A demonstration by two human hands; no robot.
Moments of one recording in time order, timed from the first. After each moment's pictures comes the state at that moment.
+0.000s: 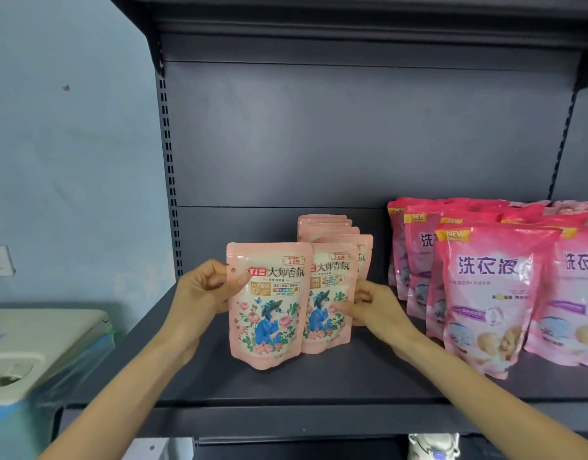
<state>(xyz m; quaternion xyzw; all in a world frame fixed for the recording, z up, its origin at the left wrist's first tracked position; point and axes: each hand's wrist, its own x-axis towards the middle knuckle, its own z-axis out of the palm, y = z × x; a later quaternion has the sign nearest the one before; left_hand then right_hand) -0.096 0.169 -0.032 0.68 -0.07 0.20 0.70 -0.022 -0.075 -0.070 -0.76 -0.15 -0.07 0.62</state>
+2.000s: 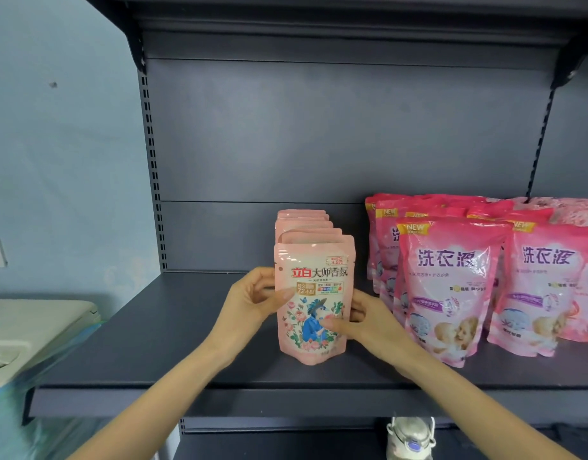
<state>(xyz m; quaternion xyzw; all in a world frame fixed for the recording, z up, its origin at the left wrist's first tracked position) -0.081 0.083 -0.063 0.70 -0.16 0.16 0.67 -0.056 -0.119 -0.079 -0.77 -0.21 -0.01 0.61</state>
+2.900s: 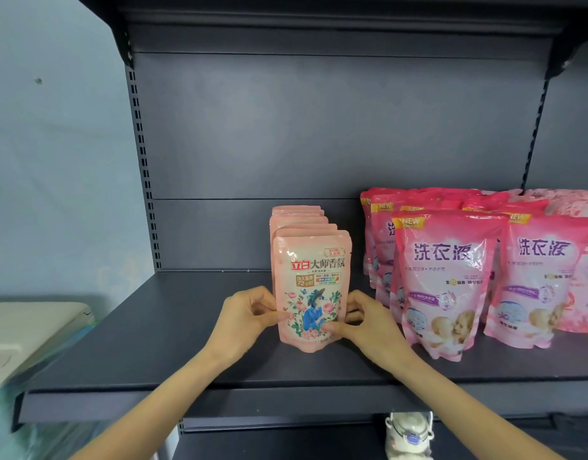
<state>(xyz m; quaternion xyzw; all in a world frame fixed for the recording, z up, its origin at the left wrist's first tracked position) -0.066 0.087 -0.085 0.81 -0.12 0.18 0.55 -0.047 -0.124 -0.100 -0.82 -0.17 -0.10 0.54</state>
